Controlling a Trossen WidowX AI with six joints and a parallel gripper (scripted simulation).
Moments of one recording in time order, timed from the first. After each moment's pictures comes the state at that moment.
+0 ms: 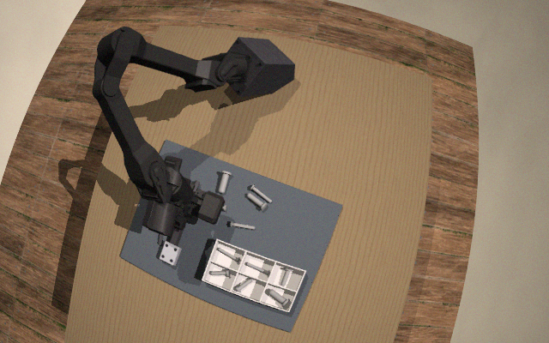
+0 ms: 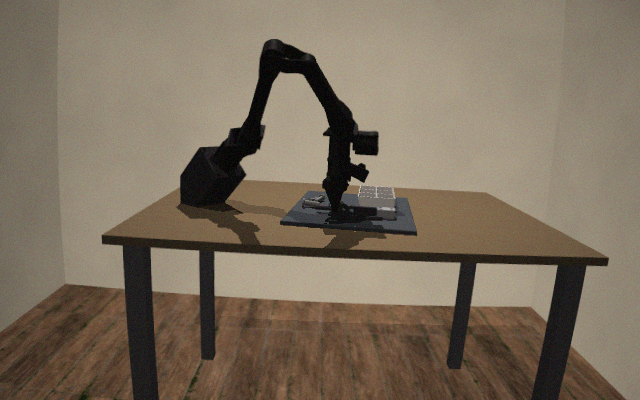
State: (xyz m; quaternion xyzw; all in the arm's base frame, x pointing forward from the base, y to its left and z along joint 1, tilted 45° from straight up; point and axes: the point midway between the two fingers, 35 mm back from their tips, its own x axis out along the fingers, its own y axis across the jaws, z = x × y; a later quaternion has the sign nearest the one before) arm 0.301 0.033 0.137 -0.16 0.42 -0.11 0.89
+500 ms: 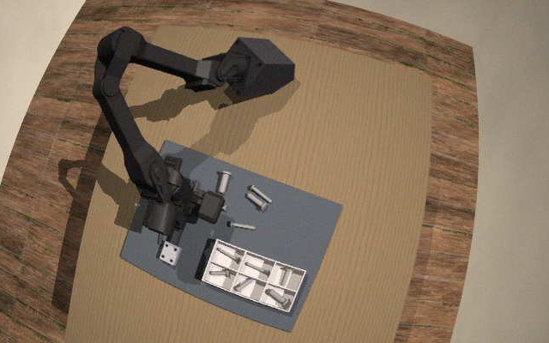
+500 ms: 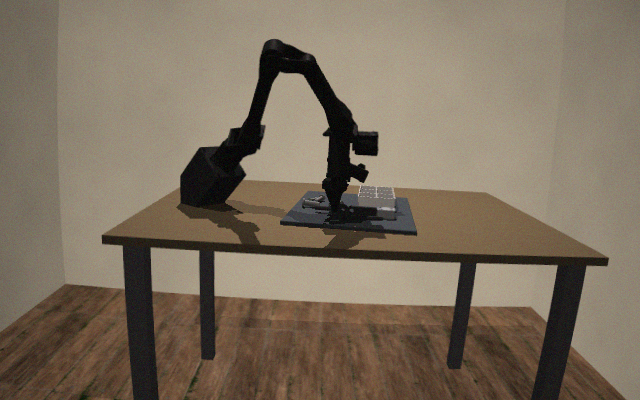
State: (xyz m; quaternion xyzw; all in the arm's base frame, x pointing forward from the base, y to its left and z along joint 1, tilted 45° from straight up) arm 0.300 0.033 0.136 -0.16 0.42 -0.11 0.89
